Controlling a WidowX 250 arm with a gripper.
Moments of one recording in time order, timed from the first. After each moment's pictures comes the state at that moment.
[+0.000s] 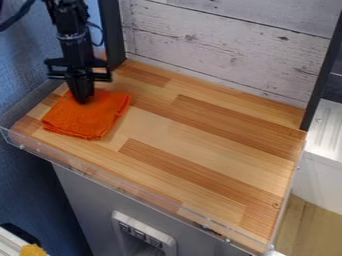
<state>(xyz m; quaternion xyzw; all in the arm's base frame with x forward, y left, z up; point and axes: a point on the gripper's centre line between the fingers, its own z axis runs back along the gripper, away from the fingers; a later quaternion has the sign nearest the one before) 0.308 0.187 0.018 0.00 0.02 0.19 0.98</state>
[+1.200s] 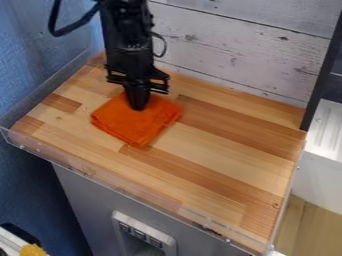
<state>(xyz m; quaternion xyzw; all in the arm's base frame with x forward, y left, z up) 0.345 0.085 0.010 0.00 -0.02 0.06 1.00</state>
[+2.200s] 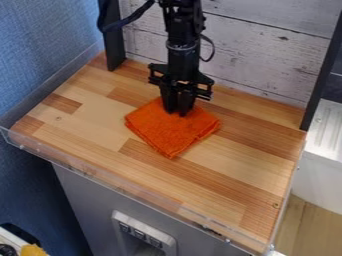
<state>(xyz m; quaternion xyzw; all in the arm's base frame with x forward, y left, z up) 0.358 0.025 0.019 0.00 0.02 0.00 1.00</state>
